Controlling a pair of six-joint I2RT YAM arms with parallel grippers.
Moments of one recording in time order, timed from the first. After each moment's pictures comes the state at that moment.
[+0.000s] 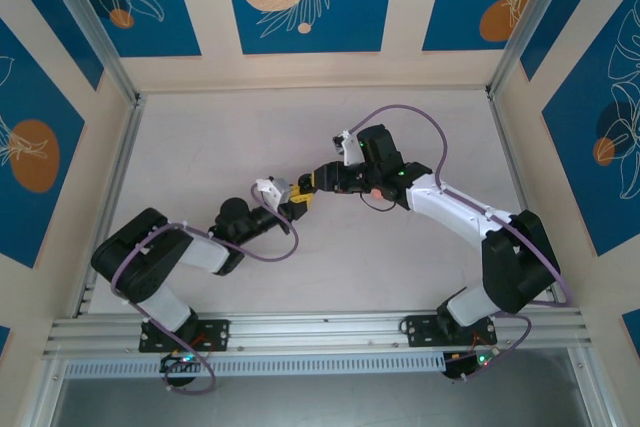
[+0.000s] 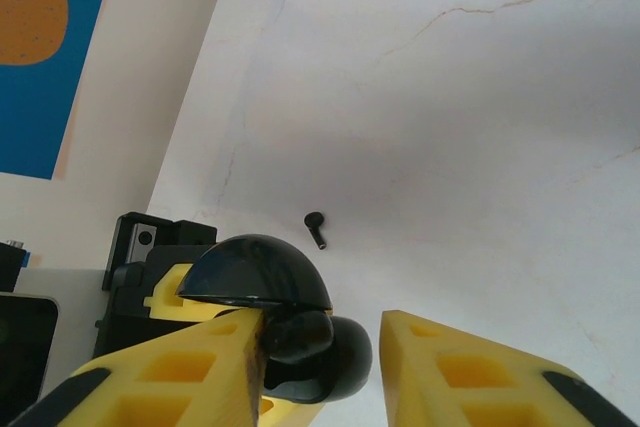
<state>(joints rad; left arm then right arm) -0.64 1.61 0.36 1.26 0.31 -0.10 0.57 1.49 1.03 -0.21 -0.54 0.58</state>
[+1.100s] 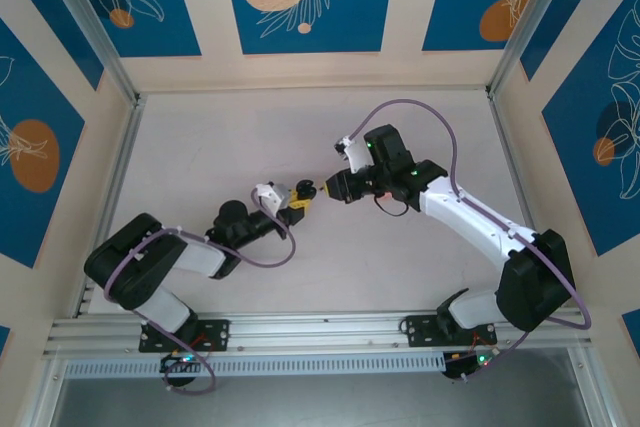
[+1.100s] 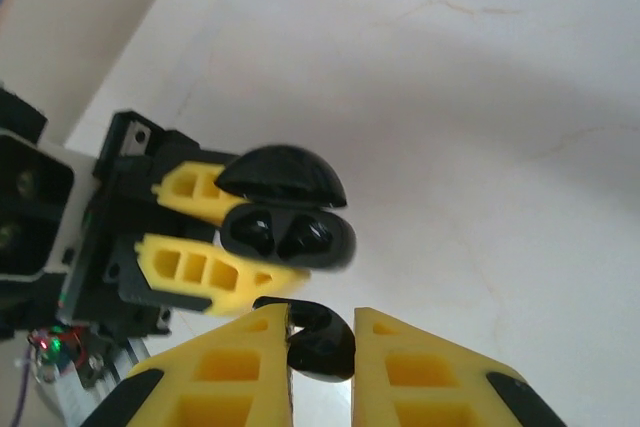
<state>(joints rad) -0.64 1.56 0.32 1.19 0.31 -0.04 0.57 1.38 1.09 -0.51 -0.47 0.21</state>
